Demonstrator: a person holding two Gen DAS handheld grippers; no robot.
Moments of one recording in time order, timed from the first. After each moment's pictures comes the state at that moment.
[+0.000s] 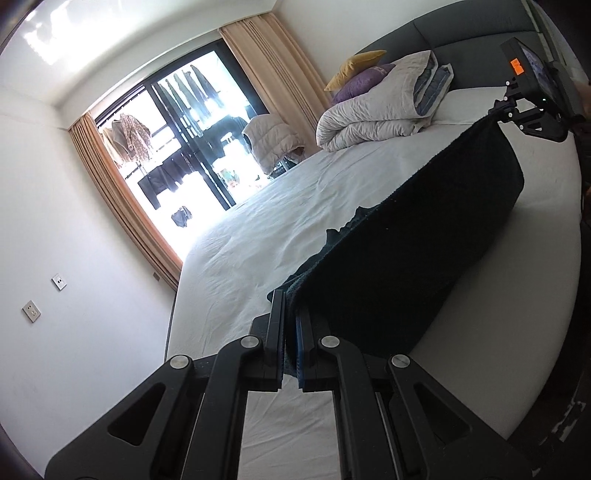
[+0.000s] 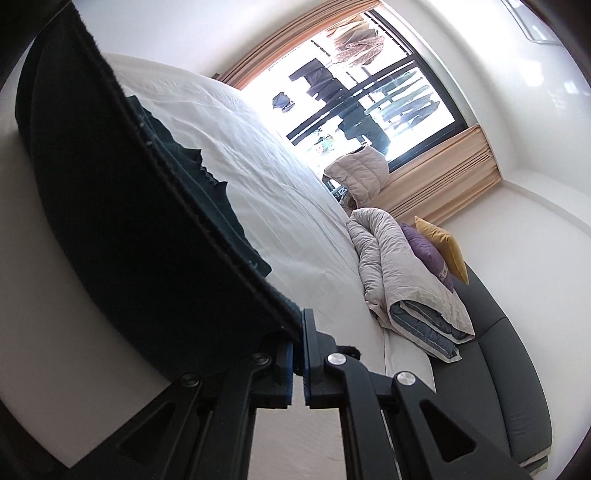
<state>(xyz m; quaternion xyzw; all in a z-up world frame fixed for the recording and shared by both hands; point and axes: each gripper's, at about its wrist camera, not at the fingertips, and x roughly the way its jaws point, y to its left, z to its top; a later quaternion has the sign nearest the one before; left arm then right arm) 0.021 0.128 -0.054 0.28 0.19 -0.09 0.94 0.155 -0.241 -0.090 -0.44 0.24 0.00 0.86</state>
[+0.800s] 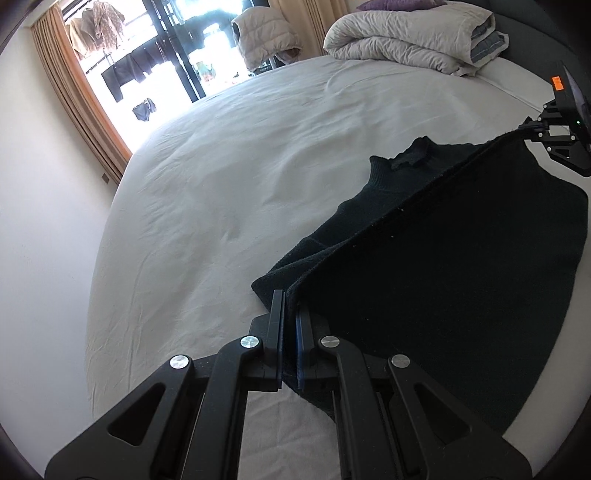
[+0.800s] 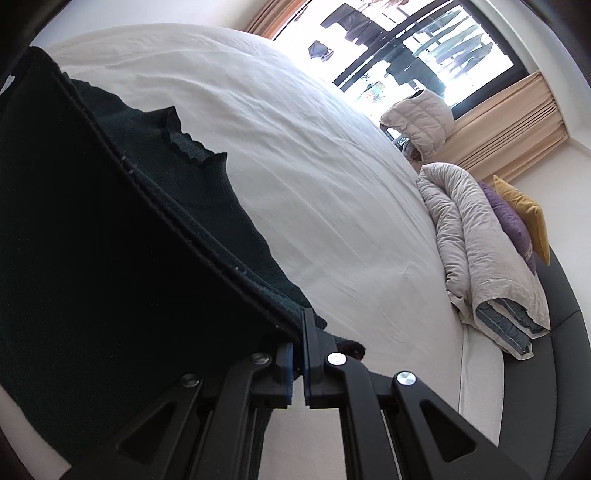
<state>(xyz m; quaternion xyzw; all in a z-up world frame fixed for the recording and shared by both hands) 0.314 0.193 -0.136 0.19 0.41 -0.10 0.89 0.394 -0.213 -0.173 -0.38 0.40 0.06 0.83</state>
